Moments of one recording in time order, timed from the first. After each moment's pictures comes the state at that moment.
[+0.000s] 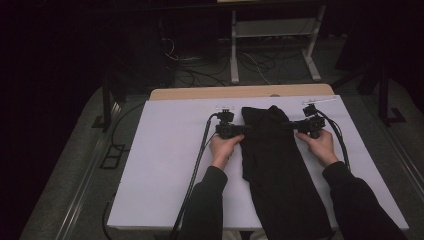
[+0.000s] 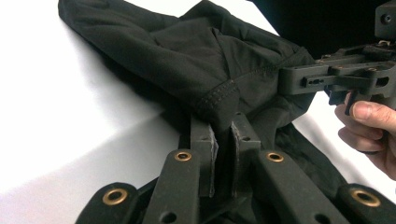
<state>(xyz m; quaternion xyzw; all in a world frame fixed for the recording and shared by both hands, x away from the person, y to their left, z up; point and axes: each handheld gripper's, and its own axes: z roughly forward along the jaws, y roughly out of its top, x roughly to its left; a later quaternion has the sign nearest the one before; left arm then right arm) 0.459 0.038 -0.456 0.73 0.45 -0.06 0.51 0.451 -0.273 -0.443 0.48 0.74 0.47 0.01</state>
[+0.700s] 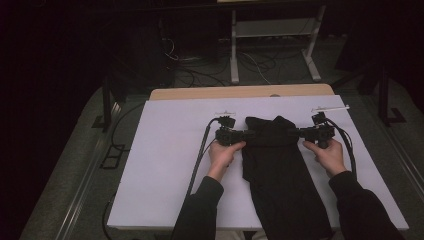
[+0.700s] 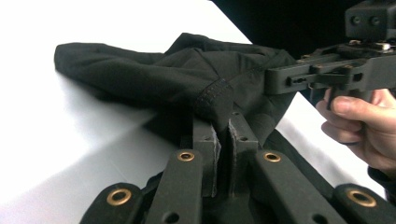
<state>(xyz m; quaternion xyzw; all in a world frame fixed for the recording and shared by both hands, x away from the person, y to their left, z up) 0.422 0.040 -0.441 0.74 0.40 -0.07 0.54 0.407 -0.280 -0.431 0.48 0.73 0.48 0.01</state>
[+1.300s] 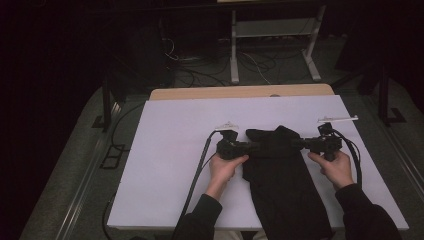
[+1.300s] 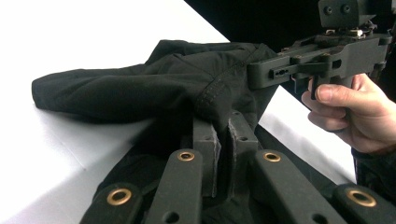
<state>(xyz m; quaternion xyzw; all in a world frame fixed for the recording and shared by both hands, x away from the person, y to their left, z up) 0.377 0.038 -0.441 0.75 0.35 -0.06 0.55 0.363 -0.282 -0.426 0.48 0.73 0.49 0.01</state>
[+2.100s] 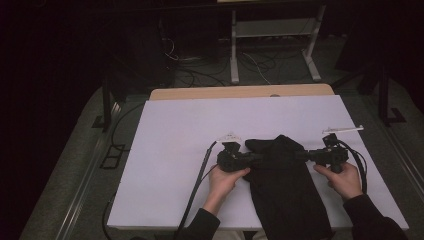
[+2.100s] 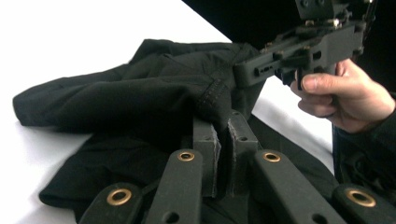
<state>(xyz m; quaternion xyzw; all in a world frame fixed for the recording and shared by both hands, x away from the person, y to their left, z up) 0.339 0.036 -0.439 0.77 0.33 -0.07 0.54 0.334 -0.288 -0.433 0.48 0.74 0.47 -0.03</state>
